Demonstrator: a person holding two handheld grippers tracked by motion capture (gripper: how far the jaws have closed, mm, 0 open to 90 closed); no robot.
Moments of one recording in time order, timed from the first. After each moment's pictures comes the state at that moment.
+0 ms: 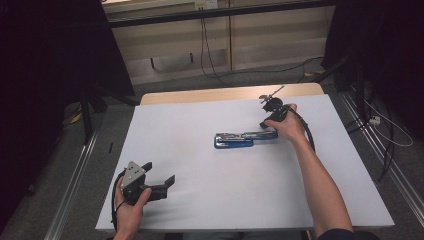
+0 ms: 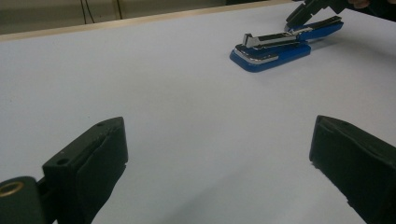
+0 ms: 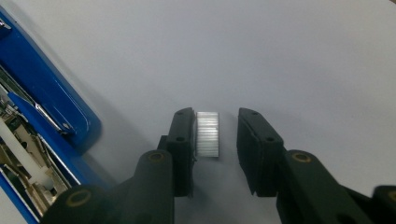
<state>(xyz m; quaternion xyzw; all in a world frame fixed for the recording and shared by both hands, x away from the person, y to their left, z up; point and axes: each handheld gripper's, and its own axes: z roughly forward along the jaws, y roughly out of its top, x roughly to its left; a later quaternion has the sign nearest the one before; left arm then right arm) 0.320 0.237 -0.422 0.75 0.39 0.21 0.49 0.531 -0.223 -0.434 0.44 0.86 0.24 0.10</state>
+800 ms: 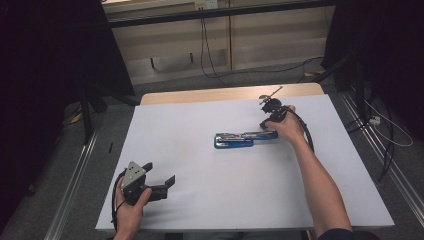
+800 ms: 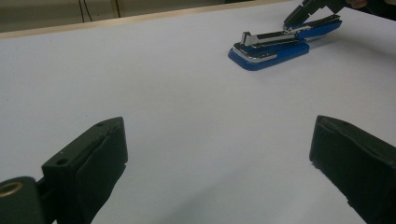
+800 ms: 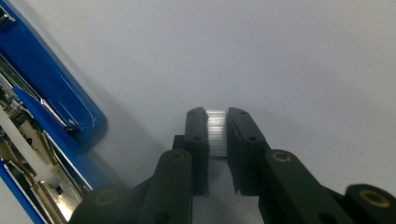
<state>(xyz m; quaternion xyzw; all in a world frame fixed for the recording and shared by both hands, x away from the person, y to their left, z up) 0.320 0.237 -0.423 0.76 0.39 0.21 0.48 0.530 -0.220 -0.436 0.44 0.86 0.23 0.09</state>
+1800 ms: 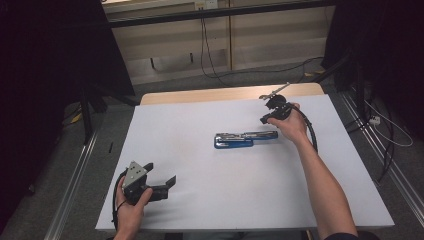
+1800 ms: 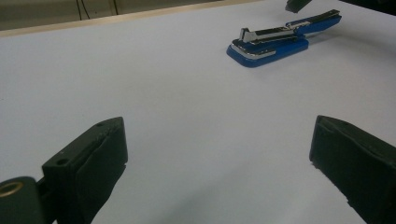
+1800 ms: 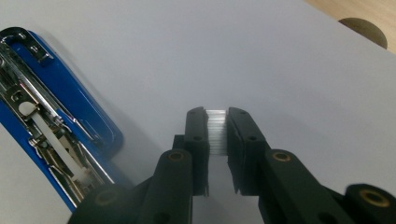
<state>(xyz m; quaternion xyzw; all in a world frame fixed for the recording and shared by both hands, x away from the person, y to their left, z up) 0.321 0.236 -0.423 0.76 0.39 0.21 0.48 0.522 -0.228 -0.417 0.43 0.85 0.29 0.12</state>
